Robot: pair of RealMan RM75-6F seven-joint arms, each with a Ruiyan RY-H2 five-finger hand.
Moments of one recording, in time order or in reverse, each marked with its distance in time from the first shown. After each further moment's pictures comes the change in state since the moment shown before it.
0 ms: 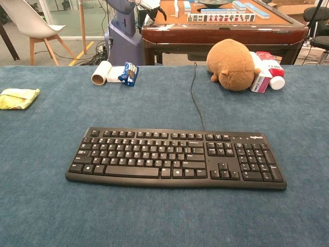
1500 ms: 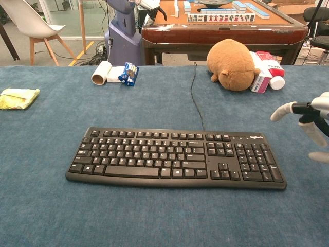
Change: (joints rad) left arm 0.045 0.020 -0.007 -0.007 -0.046 0.036 -0.005; right arm 0.252 -0.103 -0.008 -0.206 -0.008 -0.338 -0.442
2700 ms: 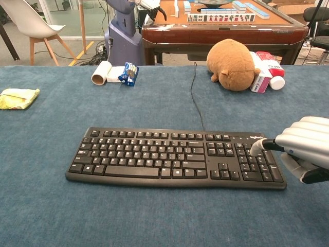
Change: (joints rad) left arm 0.010 0.010 -0.006 -0.007 -0.019 -0.008 0.001; right arm 0.107 -0.096 -0.065 -0.047 0.245 -0.073 -0.282
